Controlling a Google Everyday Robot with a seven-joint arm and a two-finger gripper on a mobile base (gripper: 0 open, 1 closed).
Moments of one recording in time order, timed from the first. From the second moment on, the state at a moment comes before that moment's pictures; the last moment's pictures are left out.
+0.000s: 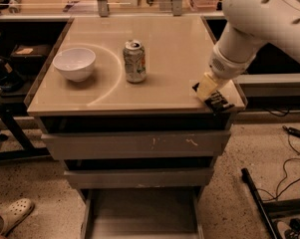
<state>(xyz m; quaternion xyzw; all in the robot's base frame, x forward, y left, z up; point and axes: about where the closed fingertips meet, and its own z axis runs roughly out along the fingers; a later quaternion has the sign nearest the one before) 0.599 -0.183 0.842 -0.31 0.94 -0.02 0.15</state>
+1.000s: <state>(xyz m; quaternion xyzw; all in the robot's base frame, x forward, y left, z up) 0.562 -0.183 0.834 -0.32 0.94 -0.03 0.14</state>
